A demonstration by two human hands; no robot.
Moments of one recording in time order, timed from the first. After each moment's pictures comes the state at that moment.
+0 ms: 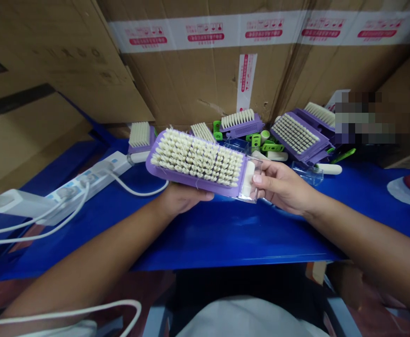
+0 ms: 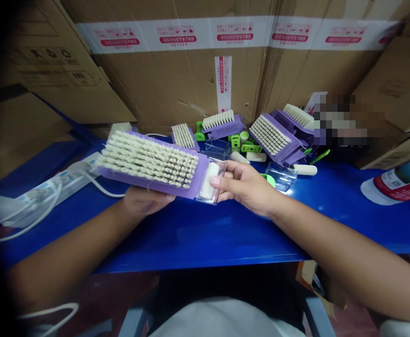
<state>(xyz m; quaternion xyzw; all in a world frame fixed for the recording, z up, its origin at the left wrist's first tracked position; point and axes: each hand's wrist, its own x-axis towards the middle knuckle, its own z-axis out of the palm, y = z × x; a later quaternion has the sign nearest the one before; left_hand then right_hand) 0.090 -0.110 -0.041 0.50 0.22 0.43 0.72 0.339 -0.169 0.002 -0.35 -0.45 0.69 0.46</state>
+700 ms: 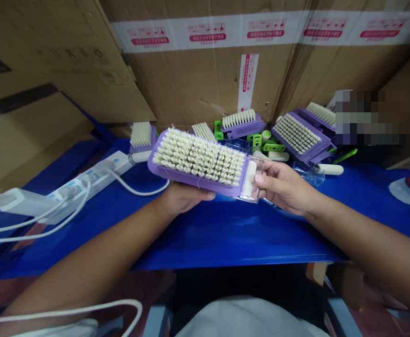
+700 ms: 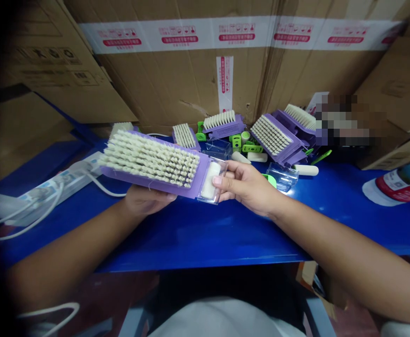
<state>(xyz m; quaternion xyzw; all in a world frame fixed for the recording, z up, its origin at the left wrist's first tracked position) 0.091 -0.113 -0.035 0.50 0.21 0.43 0.73 0.340 -0.169 0.002 -0.35 -0.45 0.68 0.46</state>
